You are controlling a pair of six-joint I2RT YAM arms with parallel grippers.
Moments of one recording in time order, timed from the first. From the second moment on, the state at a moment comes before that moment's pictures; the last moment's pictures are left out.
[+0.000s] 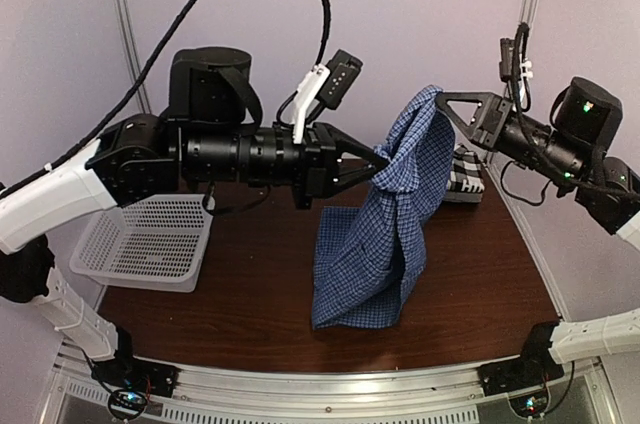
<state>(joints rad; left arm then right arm) -1.27 1.50 1.72 -0.40 0.16 -0.17 0.80 0.95 1.21 -0.17 -0.04 0.51</state>
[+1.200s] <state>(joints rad) -0.56 1.94 1.71 -0.56 0.23 -0.47 0.53 1.87 1.57 -0.42 0.00 0.32</state>
